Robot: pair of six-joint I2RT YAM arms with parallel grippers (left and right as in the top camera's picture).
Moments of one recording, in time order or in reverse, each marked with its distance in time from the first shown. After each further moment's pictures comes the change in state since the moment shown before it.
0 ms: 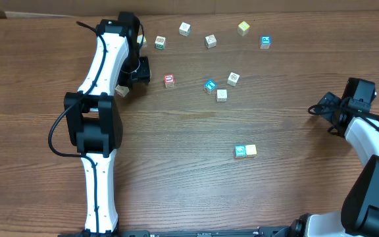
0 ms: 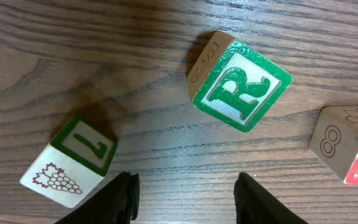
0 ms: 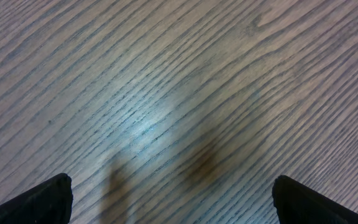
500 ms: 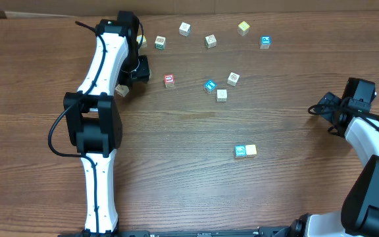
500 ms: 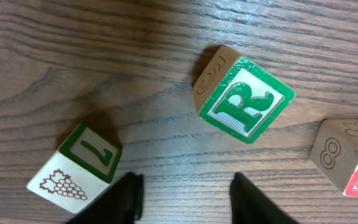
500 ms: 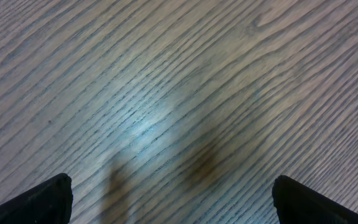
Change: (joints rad) left arm 0.000 0.000 0.000 0.019 -0.008 -0.021; right arm 0.000 0.000 0.000 0.000 0.000 0.000
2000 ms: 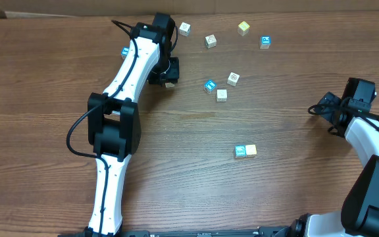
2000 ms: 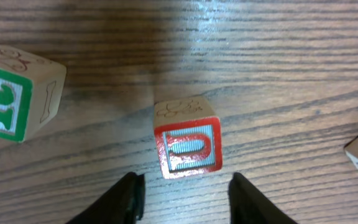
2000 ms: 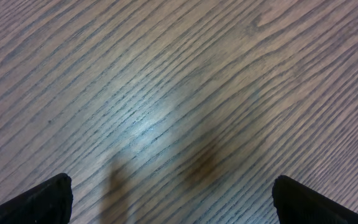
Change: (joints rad) left arm -0.173 0.000 0.000 0.083 0.042 -0.020; right arm 0.000 0.000 0.000 0.001 0.000 0.000
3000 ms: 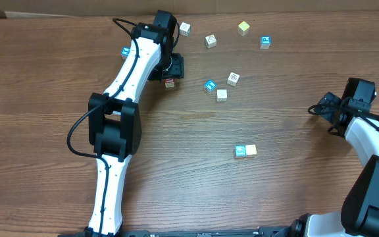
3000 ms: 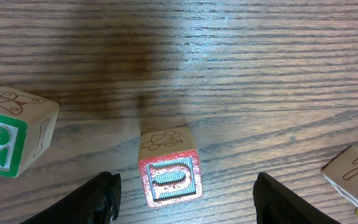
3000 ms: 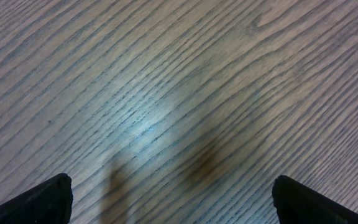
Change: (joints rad) left arm -0.004 0.000 0.000 0.075 0.000 -0.003; right arm 0.000 0.000 0.000 0.000 0.000 0.000
